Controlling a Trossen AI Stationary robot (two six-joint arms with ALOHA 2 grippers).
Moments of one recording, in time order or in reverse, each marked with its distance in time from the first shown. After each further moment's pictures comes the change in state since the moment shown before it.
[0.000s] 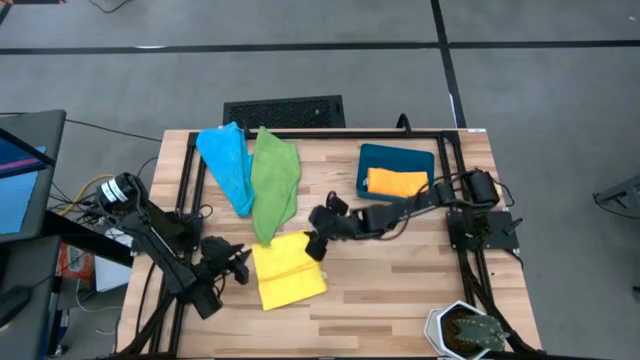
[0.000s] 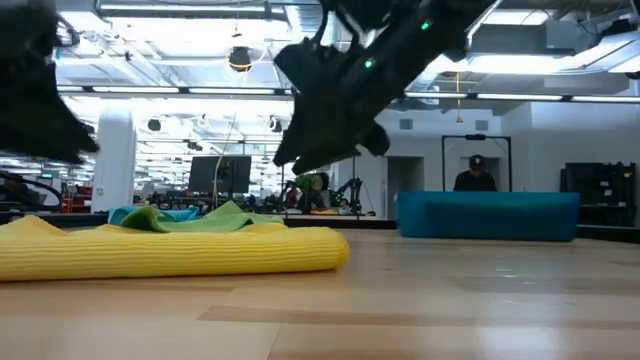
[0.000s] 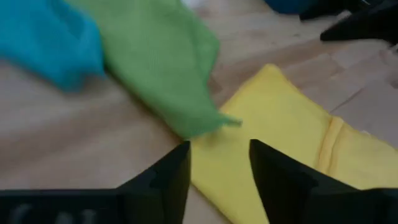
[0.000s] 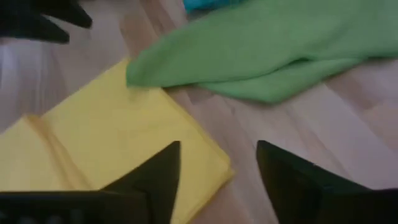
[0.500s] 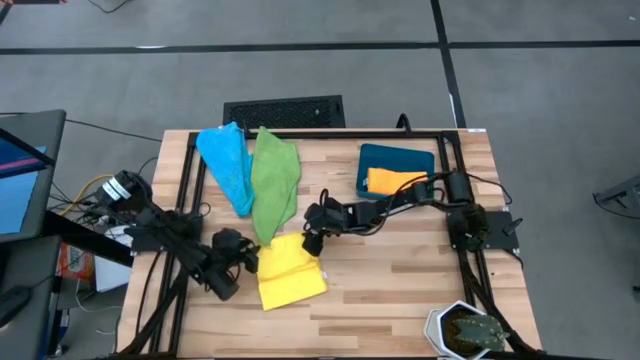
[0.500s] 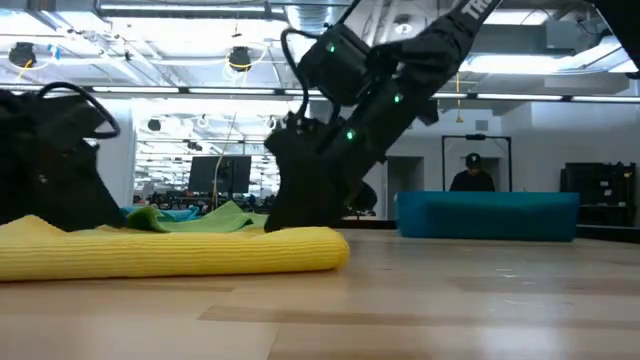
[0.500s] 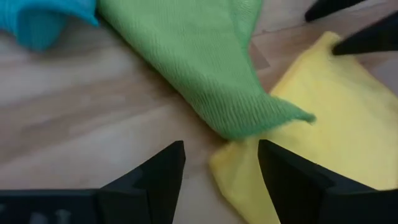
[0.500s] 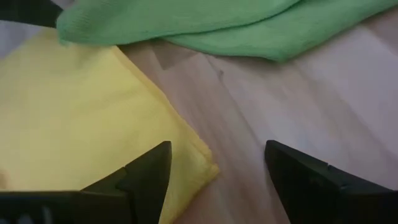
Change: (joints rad) left arm 0.212 -0.002 -0.245 0.547 0.118 0.326; right arm -0.091 0.169 0.006 0.087 -0.143 -0.009
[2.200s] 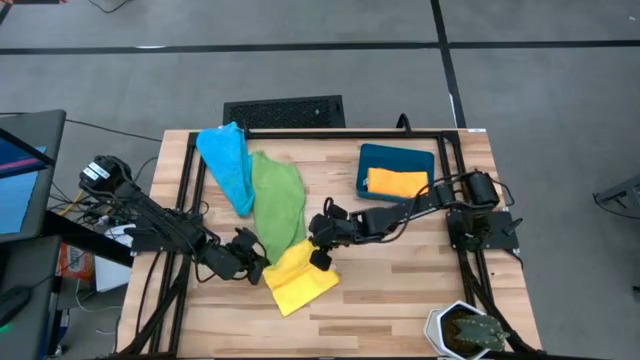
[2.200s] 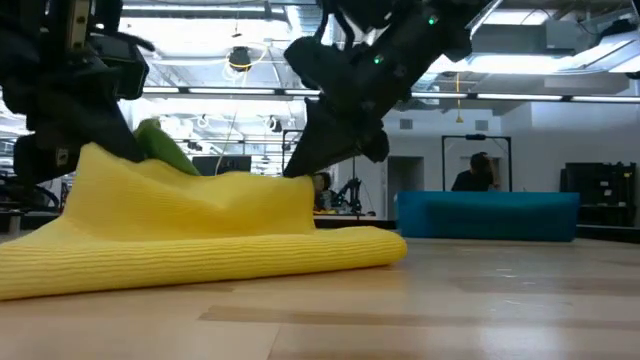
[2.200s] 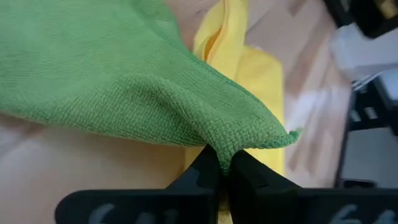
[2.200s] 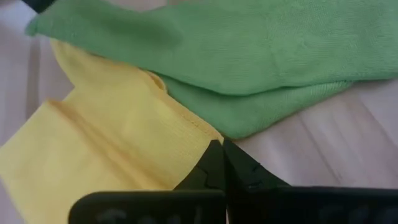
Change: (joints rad) left arm 0.155 -0.304 -0.002 0.383 0.411 0.546; right arm 0.118 -0.173 0.005 -0.160 0.025 -0.010
